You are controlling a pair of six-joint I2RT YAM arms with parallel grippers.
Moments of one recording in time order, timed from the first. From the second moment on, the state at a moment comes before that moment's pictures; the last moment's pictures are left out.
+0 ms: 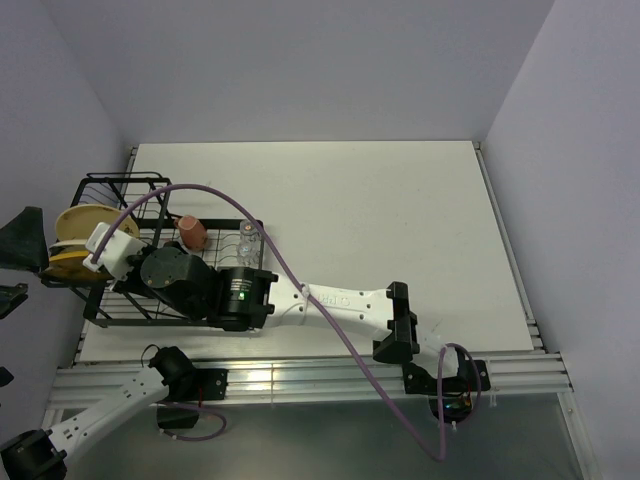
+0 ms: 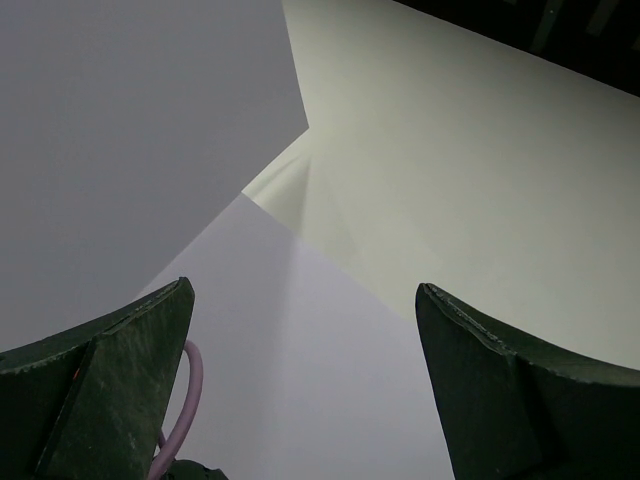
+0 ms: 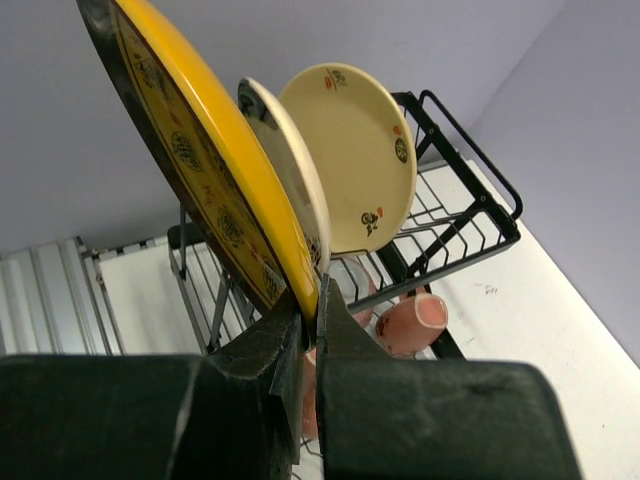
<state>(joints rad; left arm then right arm) -0.78 0.40 1.46 -0.21 -0.31 -0.86 1.48 2.19 2.43 -0.34 0.46 -0.24</state>
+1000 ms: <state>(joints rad) -0.78 0.39 1.45 -0.25 -0.31 -0.93 1.47 2.30 2.45 -0.17 0.51 -0.22</state>
